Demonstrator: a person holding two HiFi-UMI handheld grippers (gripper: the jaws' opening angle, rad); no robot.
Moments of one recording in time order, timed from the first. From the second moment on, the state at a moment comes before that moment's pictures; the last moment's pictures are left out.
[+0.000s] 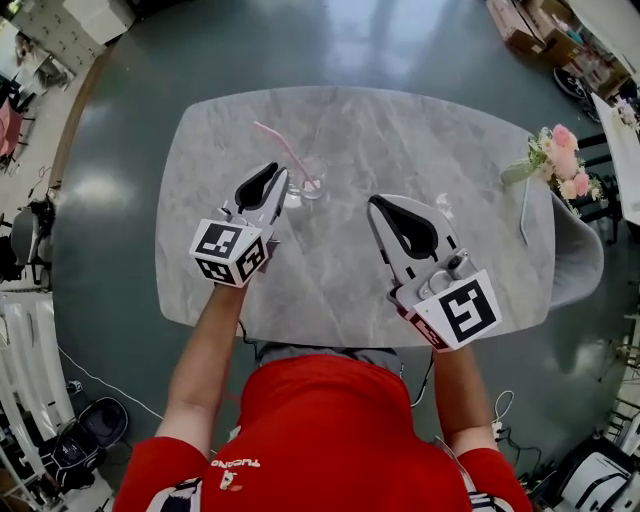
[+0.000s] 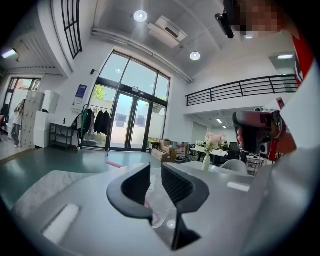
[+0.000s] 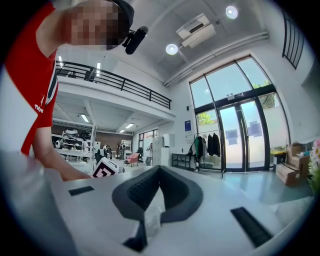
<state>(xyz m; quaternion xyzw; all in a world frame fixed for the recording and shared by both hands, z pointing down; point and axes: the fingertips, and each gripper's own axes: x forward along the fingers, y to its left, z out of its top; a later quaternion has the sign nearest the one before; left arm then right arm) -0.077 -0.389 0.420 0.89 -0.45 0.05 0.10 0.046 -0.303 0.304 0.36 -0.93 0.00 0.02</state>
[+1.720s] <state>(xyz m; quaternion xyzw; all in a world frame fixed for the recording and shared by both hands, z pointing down) -0.058 -0.451 0.493 0.89 -0.42 0.08 0.17 0.065 -0.310 0.339 0.42 -0.90 0.04 0.05</state>
